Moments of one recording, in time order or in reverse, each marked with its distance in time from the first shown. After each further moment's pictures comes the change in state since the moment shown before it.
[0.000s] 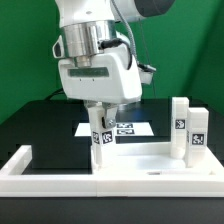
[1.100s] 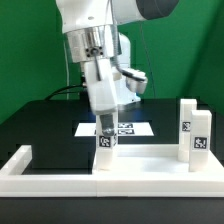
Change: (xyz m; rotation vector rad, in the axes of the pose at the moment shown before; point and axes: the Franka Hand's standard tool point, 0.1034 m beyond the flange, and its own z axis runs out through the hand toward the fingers) arm -0.006 -0.006 0.009 0.014 0.019 0.206
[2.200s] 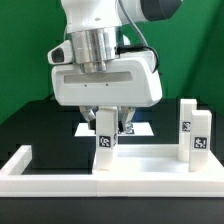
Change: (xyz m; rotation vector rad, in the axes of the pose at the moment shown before) arm -0.003 0.002 0.001 -0.028 -0.016 -0.606
